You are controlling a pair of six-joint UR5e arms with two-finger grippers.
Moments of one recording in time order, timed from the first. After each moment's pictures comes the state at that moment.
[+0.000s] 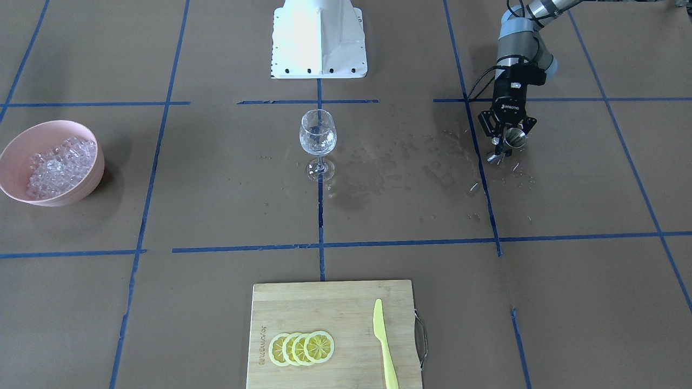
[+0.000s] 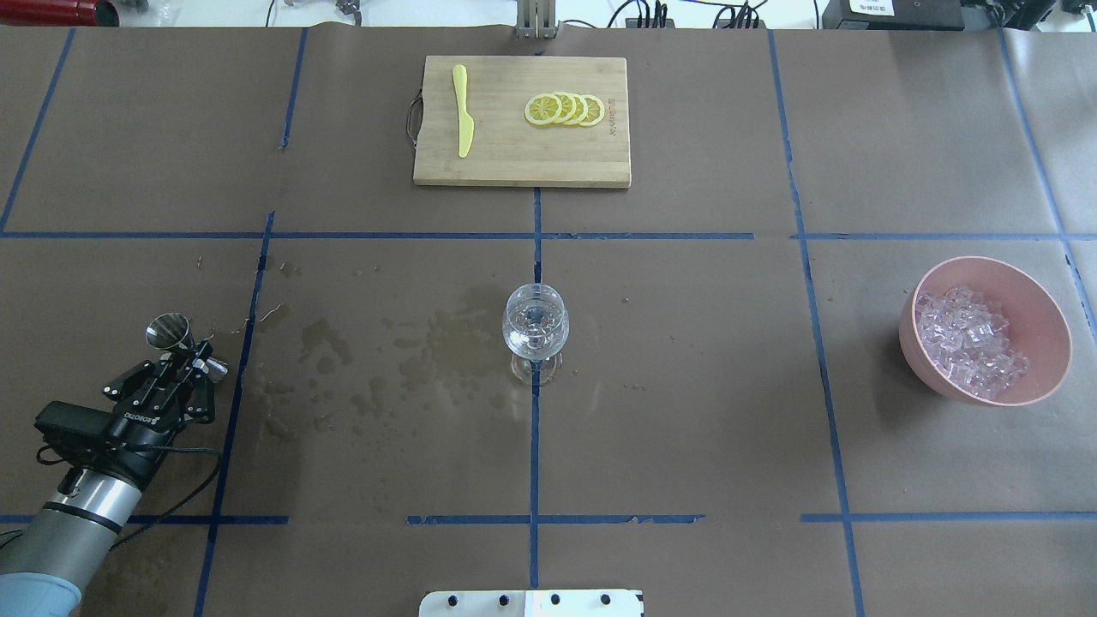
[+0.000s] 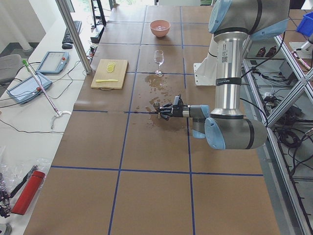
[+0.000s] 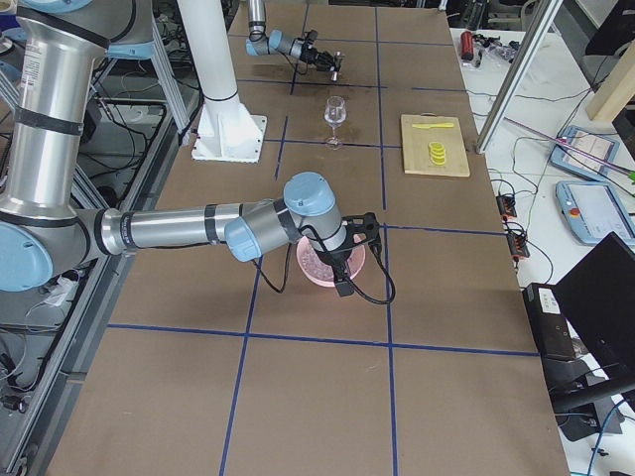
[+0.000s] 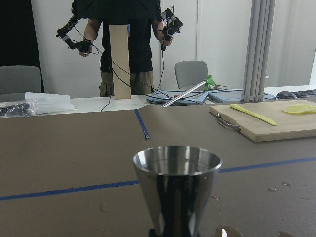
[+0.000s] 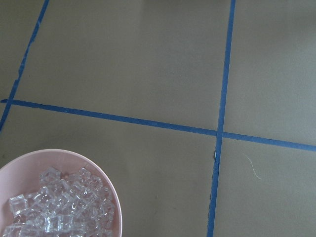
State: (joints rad) left arm -0.08 -1.50 -1.47 -3.17 -0.42 -0.89; right arm 1.50 -1.82 1.93 -1.21 2.31 0.23
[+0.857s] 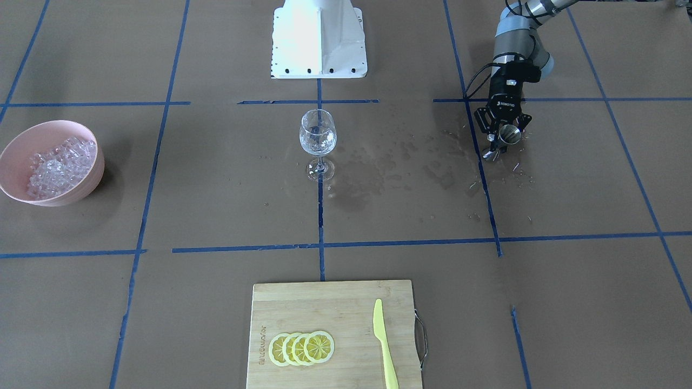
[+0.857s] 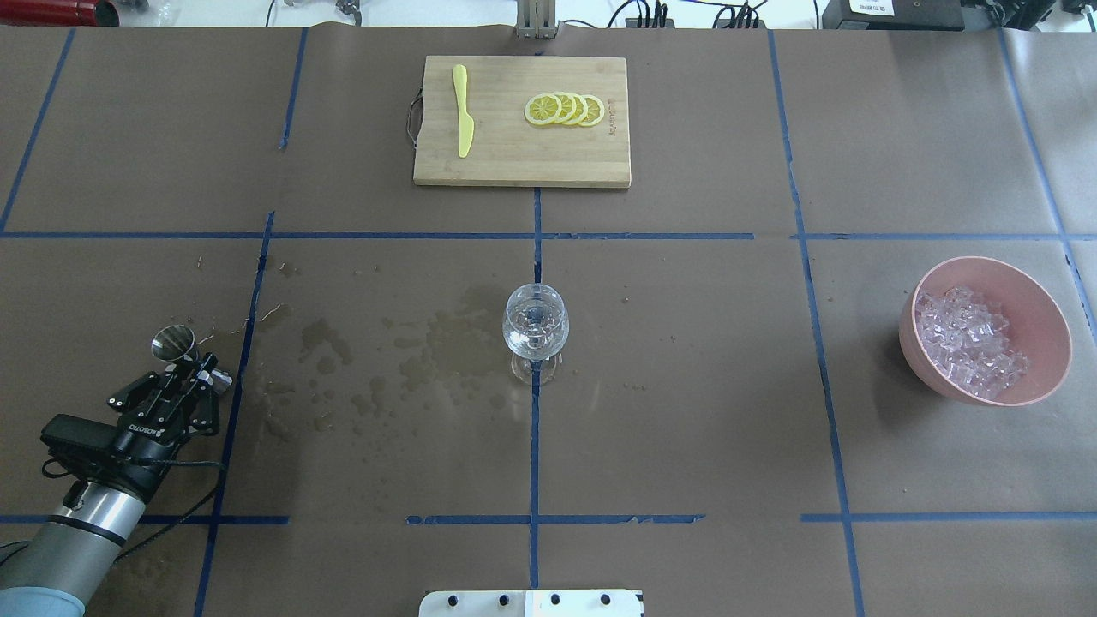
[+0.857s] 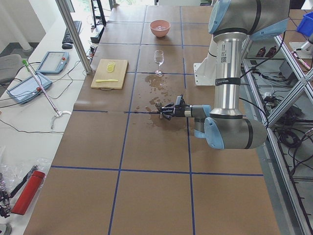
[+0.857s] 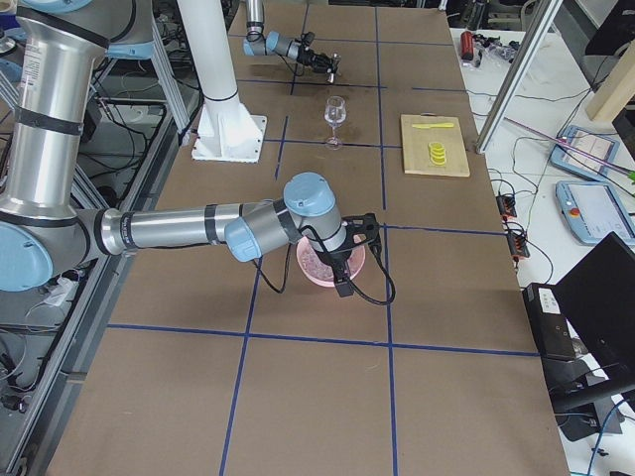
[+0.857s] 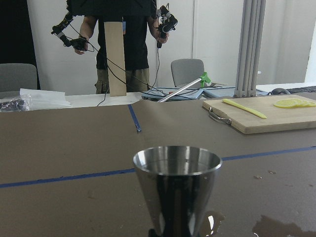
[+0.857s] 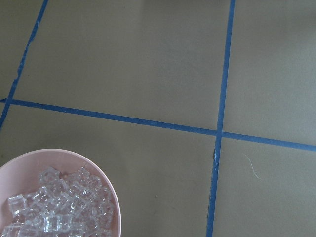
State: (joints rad) left arm -0.05 -1.50 -1.47 -3.17 -0.40 -0.89; right arm 1.50 -1.82 1.93 -1.21 2.31 0.23
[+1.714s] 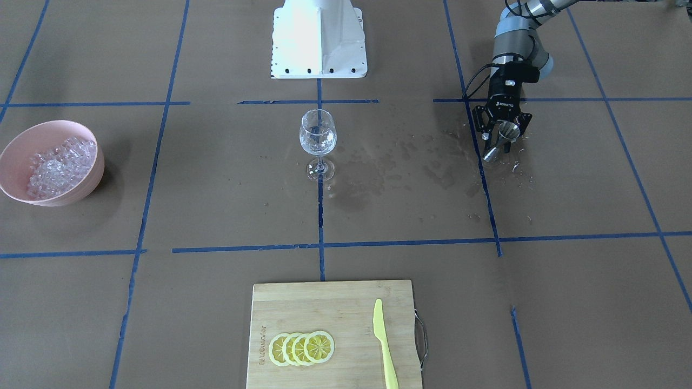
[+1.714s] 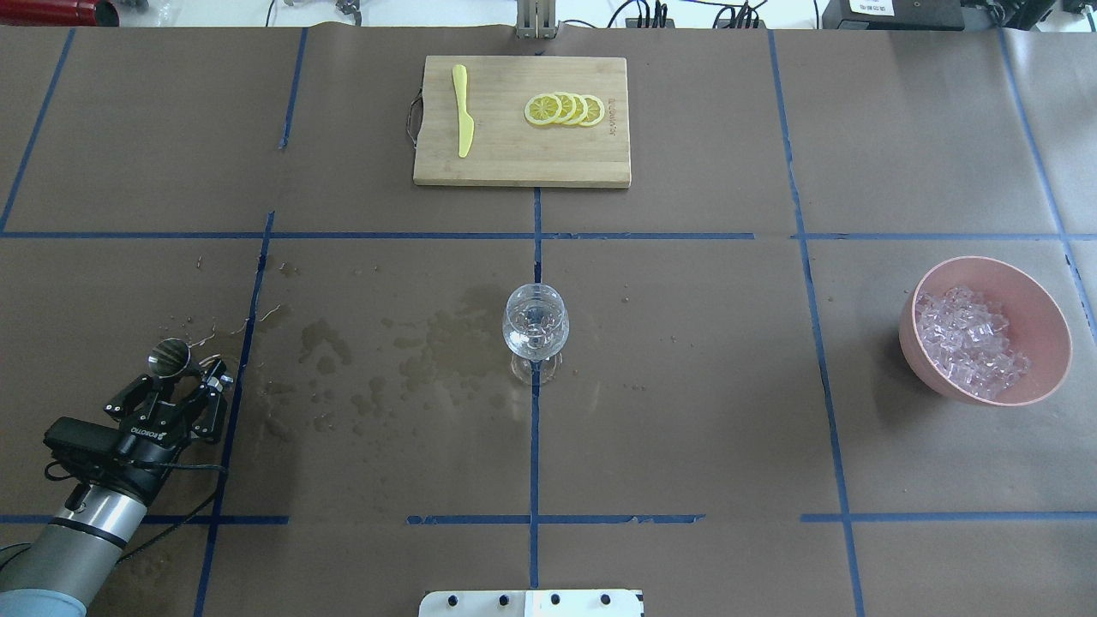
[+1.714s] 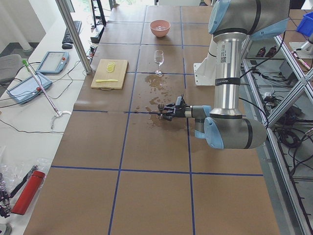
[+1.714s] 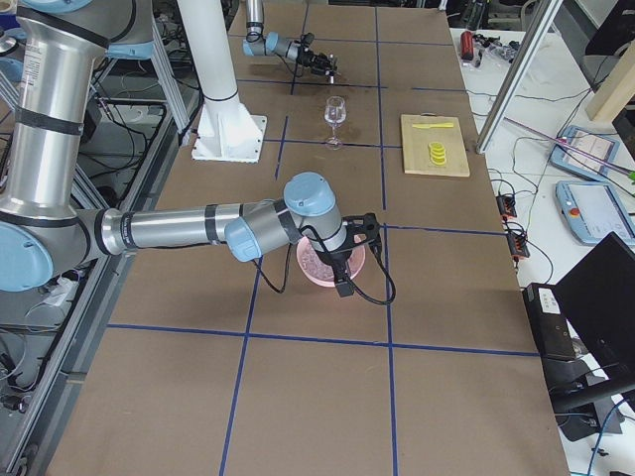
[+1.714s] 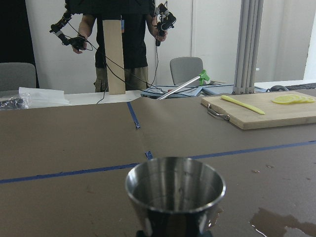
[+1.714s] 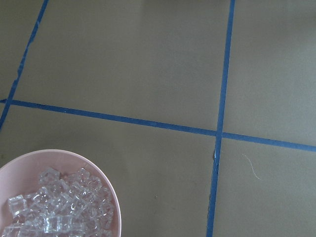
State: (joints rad) left arm -0.04 -1.51 -1.46 -3.17 -0.40 -0.89; right arm 1.50 -1.82 1.93 -1.21 2.31 0.23
